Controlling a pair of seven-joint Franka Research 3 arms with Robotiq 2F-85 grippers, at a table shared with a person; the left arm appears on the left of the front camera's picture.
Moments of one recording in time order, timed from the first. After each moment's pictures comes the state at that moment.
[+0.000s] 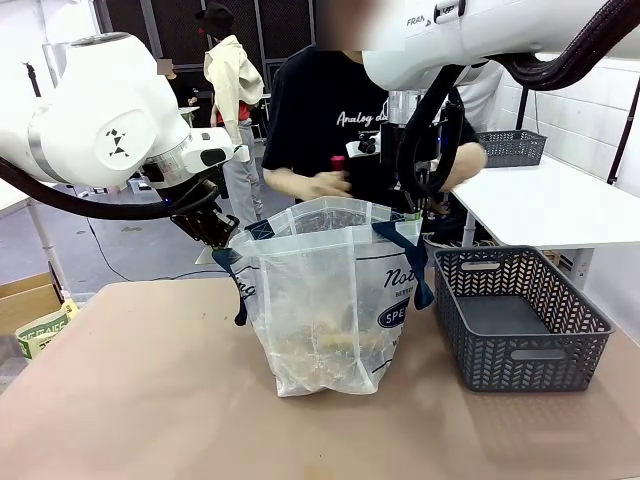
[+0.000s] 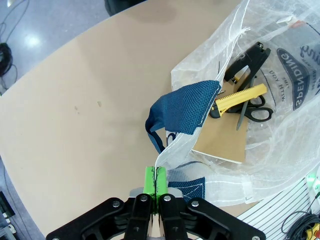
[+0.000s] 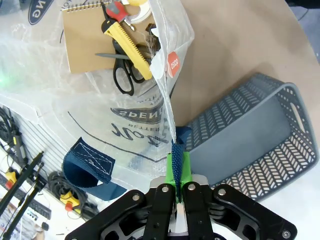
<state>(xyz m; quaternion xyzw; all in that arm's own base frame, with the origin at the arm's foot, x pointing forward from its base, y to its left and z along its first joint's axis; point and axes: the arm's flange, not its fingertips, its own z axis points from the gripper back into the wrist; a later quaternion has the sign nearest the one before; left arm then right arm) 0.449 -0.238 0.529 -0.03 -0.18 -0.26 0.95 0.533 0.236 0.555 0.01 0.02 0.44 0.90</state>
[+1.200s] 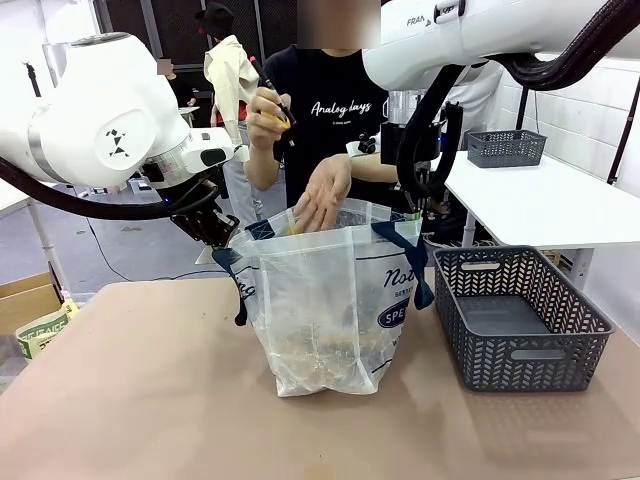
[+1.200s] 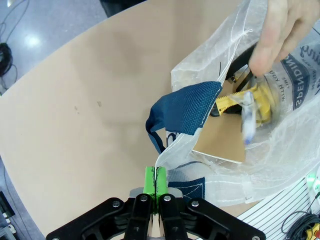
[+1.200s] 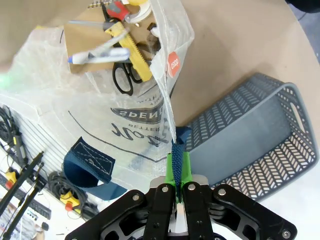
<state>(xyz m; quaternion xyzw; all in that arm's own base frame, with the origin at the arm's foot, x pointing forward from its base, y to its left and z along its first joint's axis) 0.449 -0.238 0.529 -0.03 -0.18 -0.26 0.95 0.533 0.236 0.555 0.01 0.02 0.44 0.90</state>
